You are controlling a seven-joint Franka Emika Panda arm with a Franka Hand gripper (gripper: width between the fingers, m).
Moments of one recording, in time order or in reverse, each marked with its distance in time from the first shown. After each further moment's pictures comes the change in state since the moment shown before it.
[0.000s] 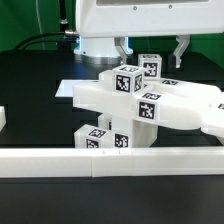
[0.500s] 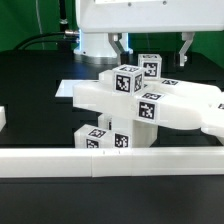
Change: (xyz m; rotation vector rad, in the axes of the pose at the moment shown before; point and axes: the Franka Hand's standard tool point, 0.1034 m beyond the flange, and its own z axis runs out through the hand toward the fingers) arm 0.003 0.000 -0.005 0.008 -0.014 0.171
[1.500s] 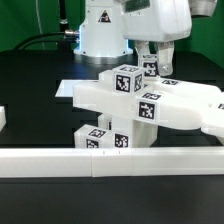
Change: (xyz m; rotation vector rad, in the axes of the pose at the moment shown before) arm -0.008 -0.004 0.010 0.173 -0.022 1.092
